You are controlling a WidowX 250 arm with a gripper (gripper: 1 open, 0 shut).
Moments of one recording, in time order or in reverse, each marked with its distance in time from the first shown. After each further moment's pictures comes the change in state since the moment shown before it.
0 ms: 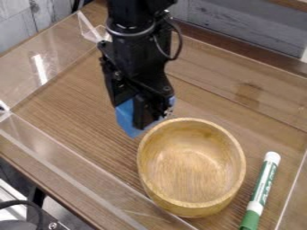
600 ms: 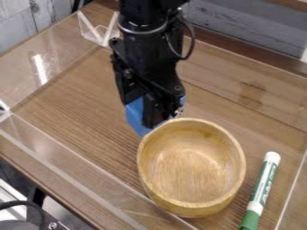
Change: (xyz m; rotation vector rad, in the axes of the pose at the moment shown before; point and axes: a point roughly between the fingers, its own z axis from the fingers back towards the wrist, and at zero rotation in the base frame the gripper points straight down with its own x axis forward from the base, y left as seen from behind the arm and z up) arm 0.008 -0.009 0.003 0.004 -0.008 -0.041
